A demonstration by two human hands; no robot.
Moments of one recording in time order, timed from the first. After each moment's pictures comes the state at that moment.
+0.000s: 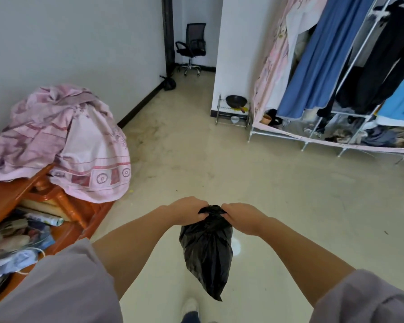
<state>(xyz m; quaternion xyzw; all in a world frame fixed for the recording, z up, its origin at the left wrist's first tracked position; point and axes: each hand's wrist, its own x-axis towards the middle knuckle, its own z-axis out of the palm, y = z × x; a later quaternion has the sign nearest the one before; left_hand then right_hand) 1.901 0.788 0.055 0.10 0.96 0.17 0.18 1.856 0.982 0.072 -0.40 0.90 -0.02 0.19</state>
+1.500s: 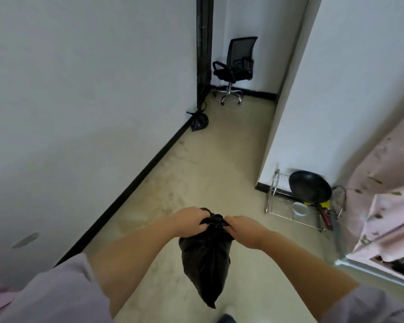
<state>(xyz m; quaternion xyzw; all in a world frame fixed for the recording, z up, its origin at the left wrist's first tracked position) 0.861 0.204 0.067 0.00 0.97 0.17 0.18 0.782 0.384 0.071 -0.45 0.86 -0.07 0.24</state>
